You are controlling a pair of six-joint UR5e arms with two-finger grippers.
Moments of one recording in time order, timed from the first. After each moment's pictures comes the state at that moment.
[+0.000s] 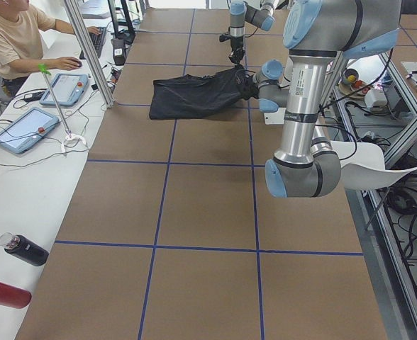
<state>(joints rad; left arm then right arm) -0.15 -1.85 -2.13 -2.16 -1.47 -2.15 0.52 -1.47 2.16 -1.30 2.08 1.99</state>
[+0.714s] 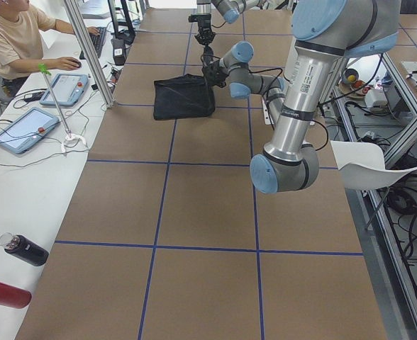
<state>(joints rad) -0.52 -2.00 -2.00 -2.08 -1.61 -2.06 0.89 -1.17 1.82 -1.31 2.39 1.95</state>
